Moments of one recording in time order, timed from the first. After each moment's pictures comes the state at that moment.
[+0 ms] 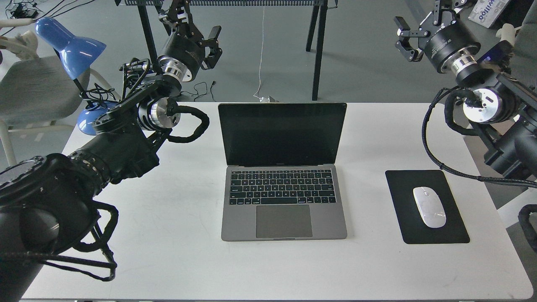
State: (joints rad) left arm -1.11 0.00 -0.53 -0.34 -0.02 -0.26 -0.49; right arm 1.00 -0.40 0.65 0.64 -0.12 0.33 0.32
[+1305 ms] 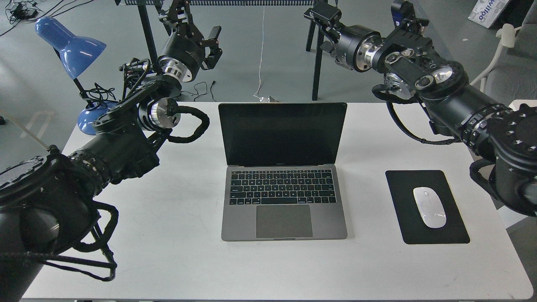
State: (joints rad) left arm -1.10 0.00 -0.53 -0.34 -0.02 -0.26 -0.49; right arm 1.37 0.00 -0.28 0.22 -0.17 0.27 0.25
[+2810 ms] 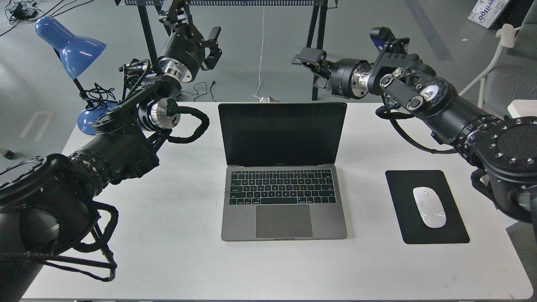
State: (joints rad) left arm -1.10 0.00 -0.53 -0.34 -0.02 -0.26 -0.49; right arm 1.33 0.00 -0.35 0.23 -0.26 0.46 0.26
